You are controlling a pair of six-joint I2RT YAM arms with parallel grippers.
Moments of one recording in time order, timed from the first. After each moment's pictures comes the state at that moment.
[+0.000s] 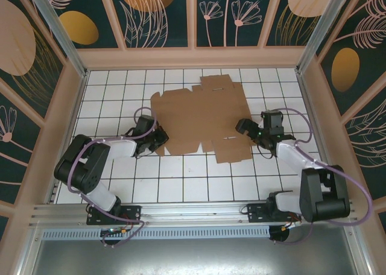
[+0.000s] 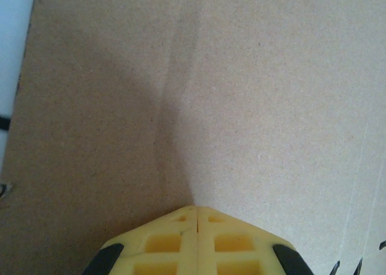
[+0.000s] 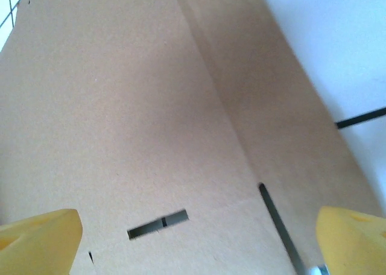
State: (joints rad) left arm -0.42 1.64 0.66 0.13 0.20 -0.99; right arm 0.13 1.25 0.57 -0.15 -0.24 0.63
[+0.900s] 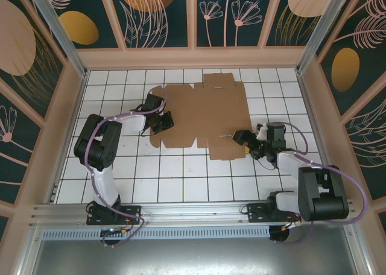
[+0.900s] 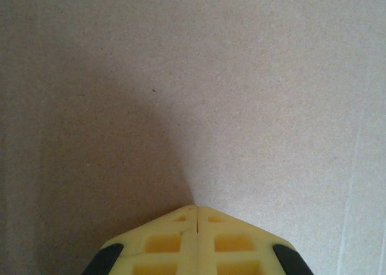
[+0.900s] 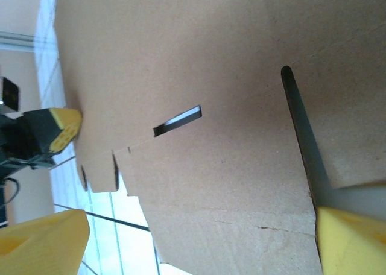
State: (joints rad) left arm -0.38 1.92 1.09 -0.17 0.28 -0.68; right arm 0.08 1.26 0.36 0.11 -0.64 0.73
